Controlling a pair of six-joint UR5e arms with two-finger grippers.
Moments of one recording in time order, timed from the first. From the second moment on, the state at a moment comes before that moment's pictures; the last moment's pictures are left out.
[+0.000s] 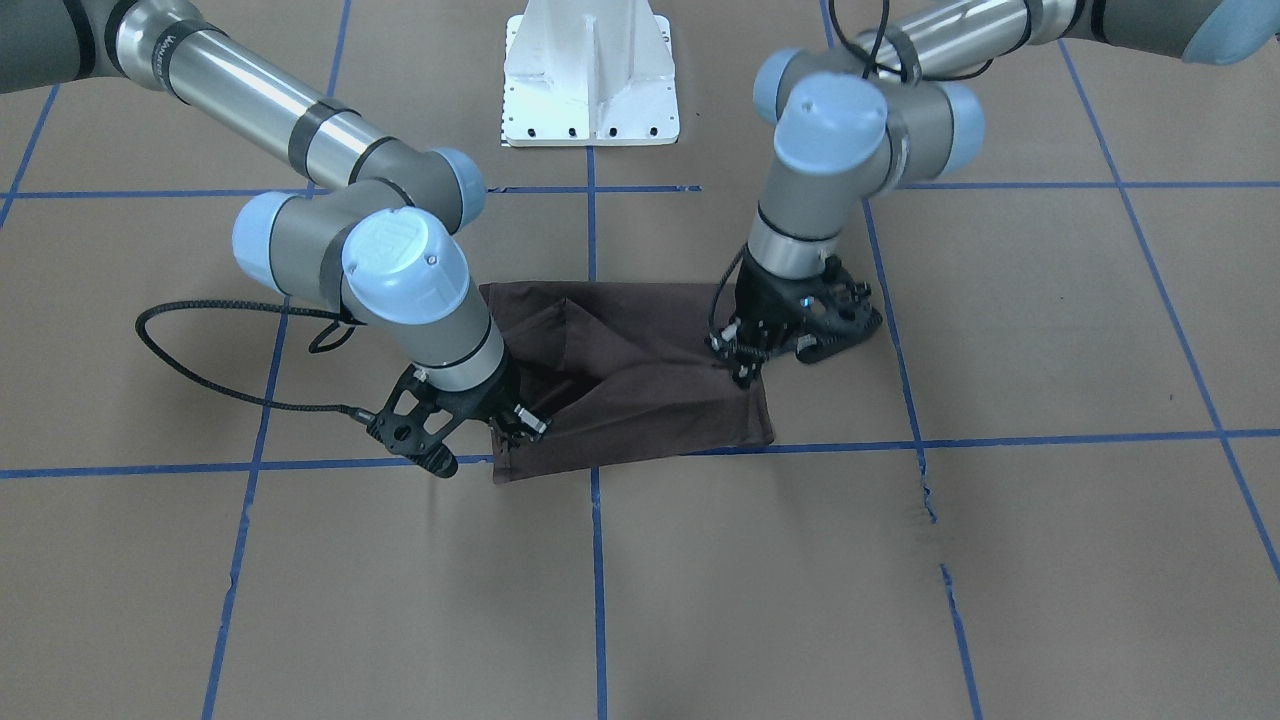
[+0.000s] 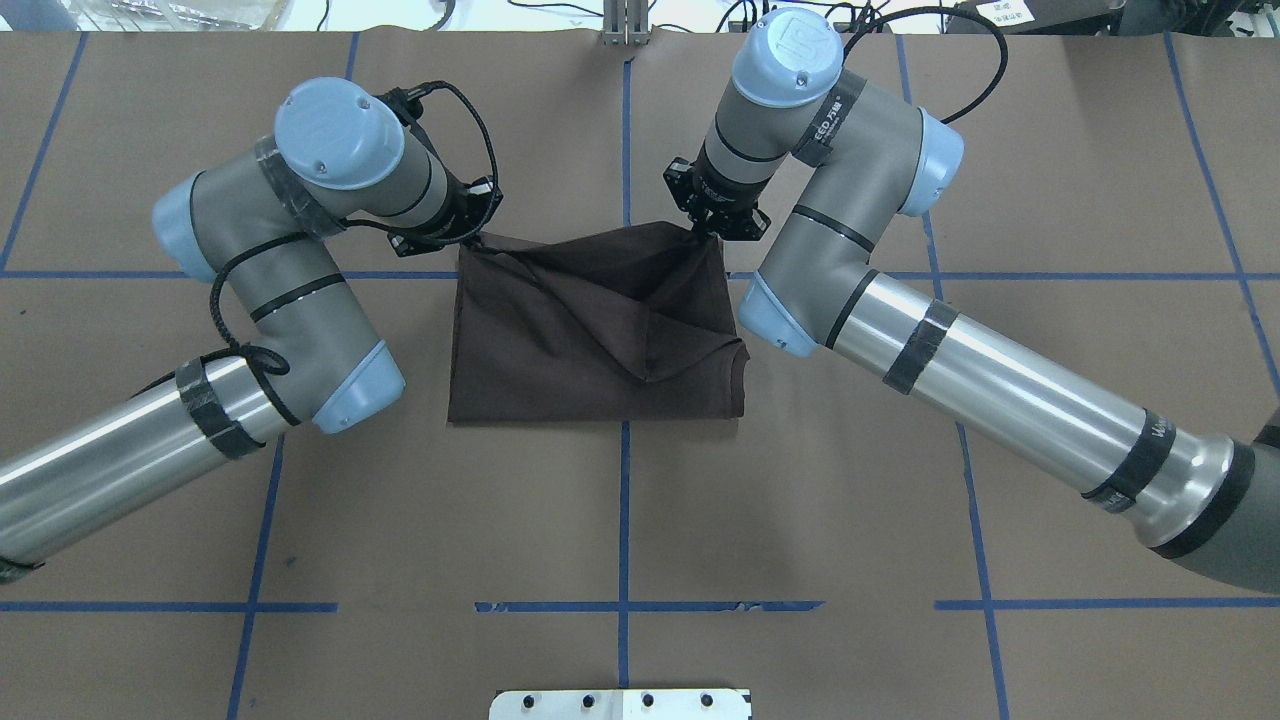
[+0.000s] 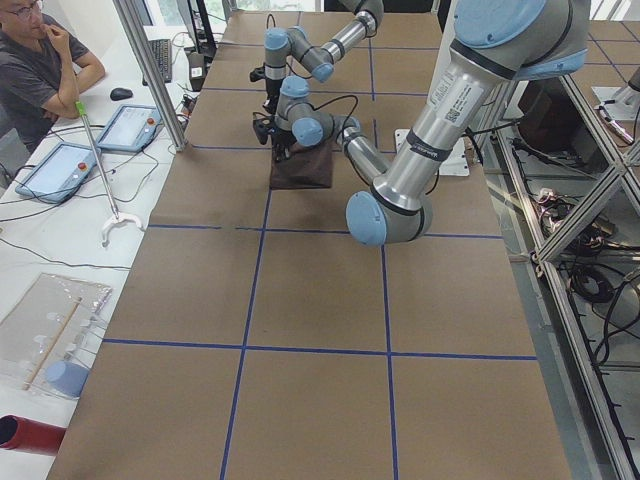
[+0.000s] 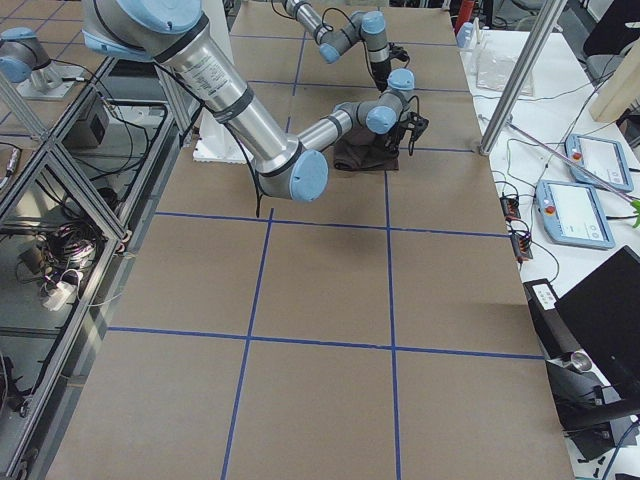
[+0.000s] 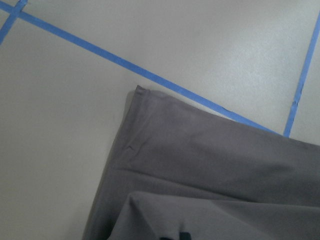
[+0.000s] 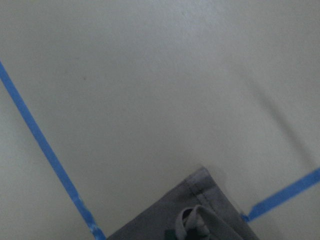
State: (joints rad) left arm -0.76 -2.27 -1.37 -1.96 -1.82 -1.57; right arm 0.77 -0.68 1.13 -1.21 2.04 1.65
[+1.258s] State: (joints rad) left arm -0.90 -2.23 -1.48 -1.93 -1.92 -1.35; right arm 0.64 -0.71 1.37 -1.41 1.95 1.45
